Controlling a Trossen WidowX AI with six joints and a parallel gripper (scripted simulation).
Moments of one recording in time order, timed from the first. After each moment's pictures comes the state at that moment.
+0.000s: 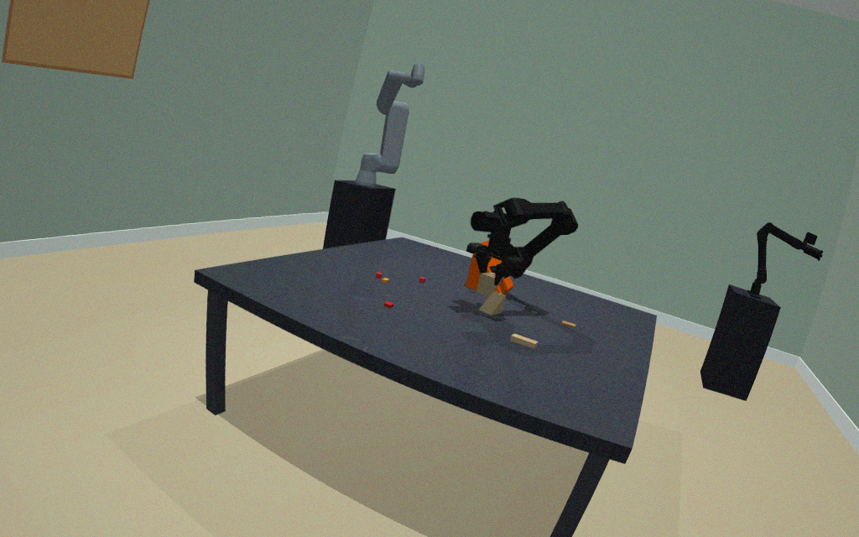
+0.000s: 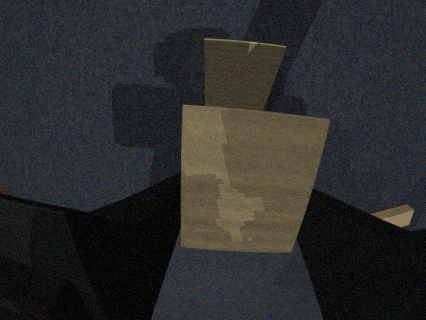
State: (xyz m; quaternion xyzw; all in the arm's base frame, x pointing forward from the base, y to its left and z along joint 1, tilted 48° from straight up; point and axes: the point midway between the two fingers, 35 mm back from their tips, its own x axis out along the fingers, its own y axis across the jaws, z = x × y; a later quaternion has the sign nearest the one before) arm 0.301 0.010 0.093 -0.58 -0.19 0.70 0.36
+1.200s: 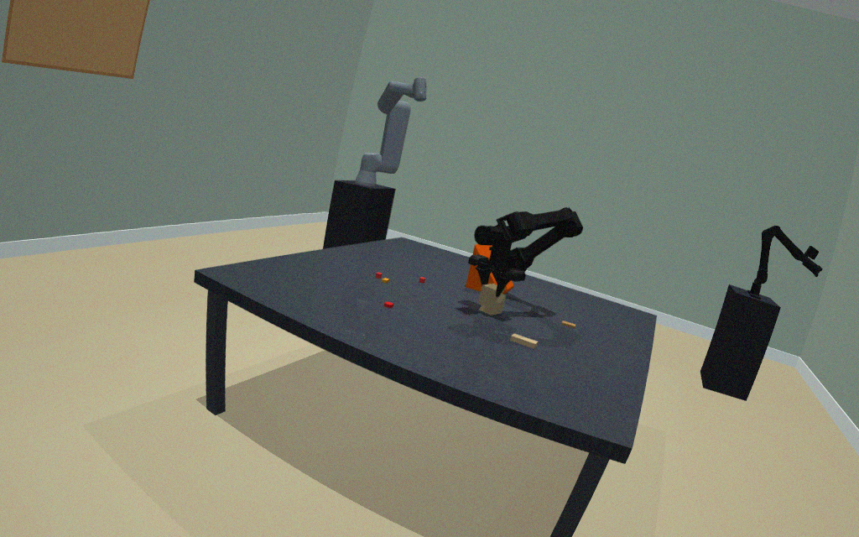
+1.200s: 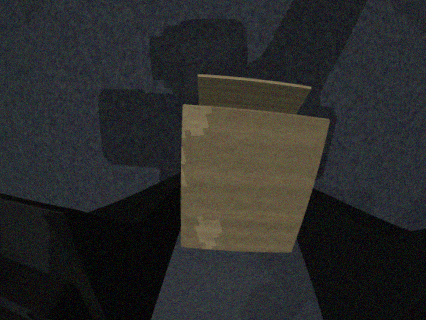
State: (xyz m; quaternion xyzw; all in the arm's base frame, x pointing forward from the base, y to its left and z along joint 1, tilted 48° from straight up) arm 0.275 0.042 0.071 -0.59 -0.20 0.70 0.36
